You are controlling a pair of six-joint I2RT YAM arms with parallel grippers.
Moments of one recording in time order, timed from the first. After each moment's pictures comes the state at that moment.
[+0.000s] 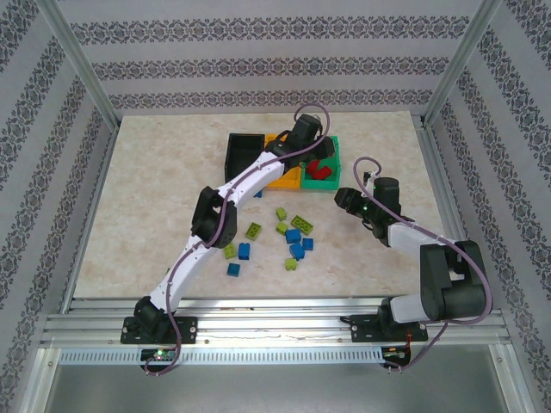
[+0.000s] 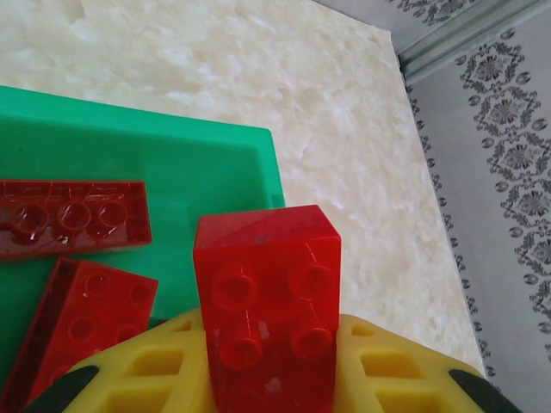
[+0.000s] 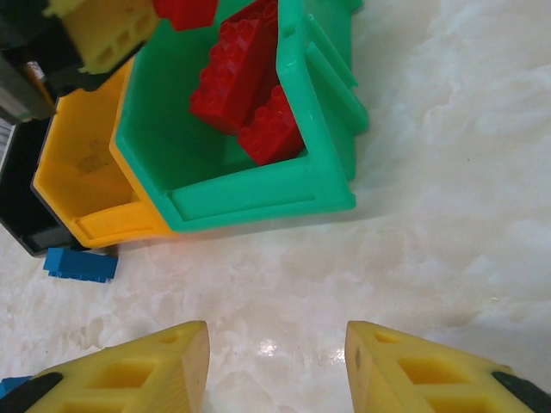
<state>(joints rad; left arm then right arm) -0.63 2.66 2.57 -0.48 0.11 -0.77 0.07 1.41 0.55 0.25 -0.39 0.56</state>
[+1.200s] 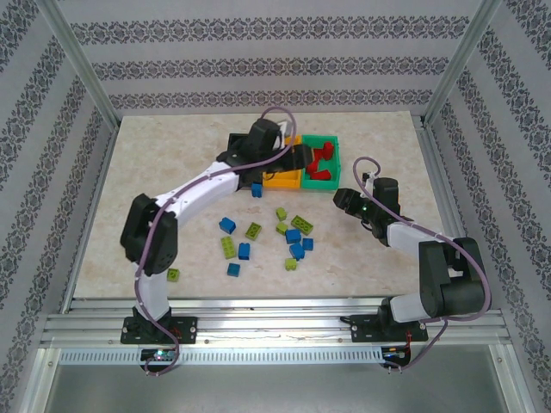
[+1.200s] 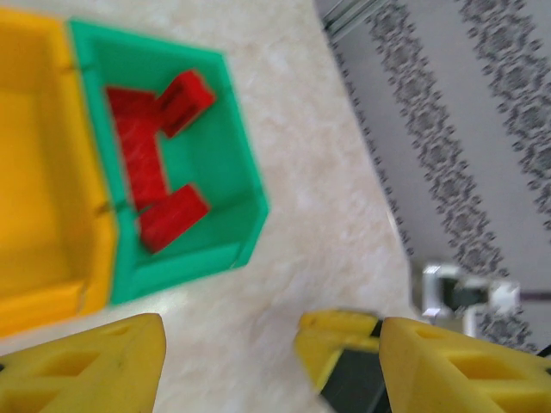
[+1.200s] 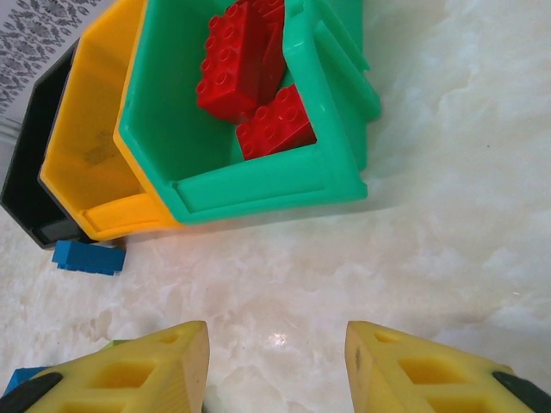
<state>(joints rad) -0.58 1.88 1.56 -0.24 0.27 -0.68 0.07 1.43 0.54 0.27 -0.42 0.57</state>
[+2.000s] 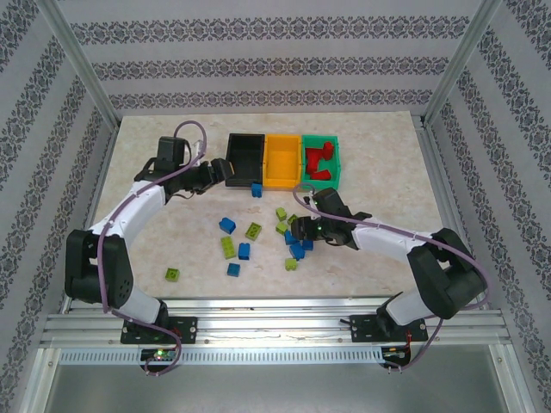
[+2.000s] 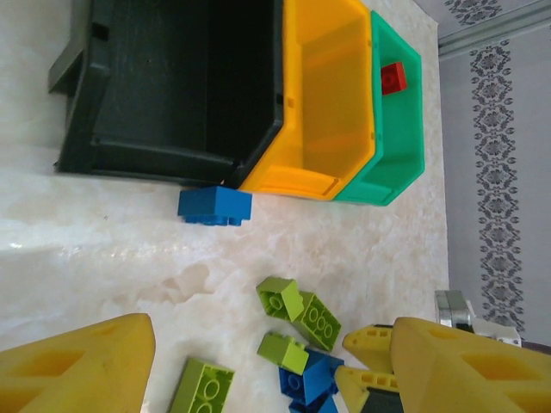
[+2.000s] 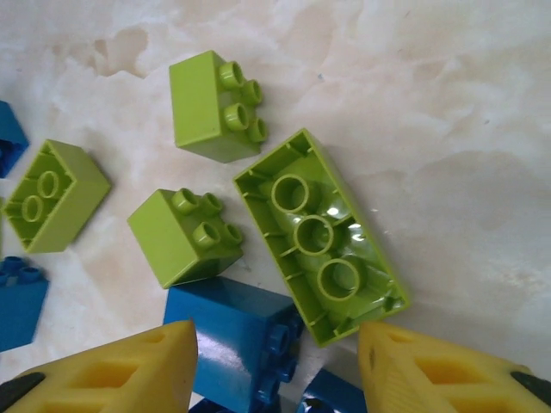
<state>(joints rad) -0.10 1.52 1.10 -0.38 0.61 -0.58 0.56 1.47 0.71 -0.17 -0.18 0.46</state>
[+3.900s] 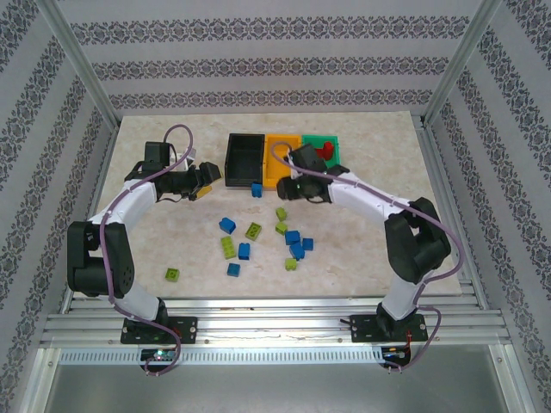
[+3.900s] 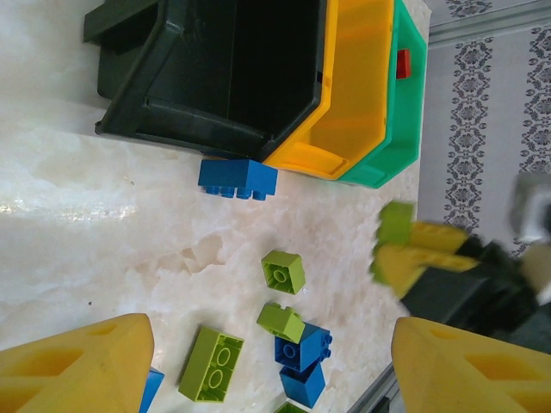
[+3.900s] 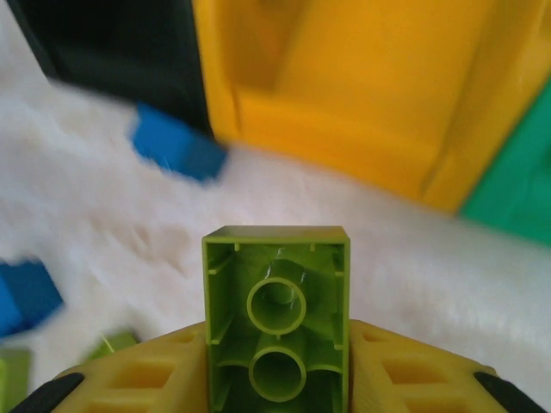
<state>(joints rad) 0.02 1.58 1.08 -0.39 0.79 -0.56 0.54 1.78 1.33 -0.46 -0.10 0.35</state>
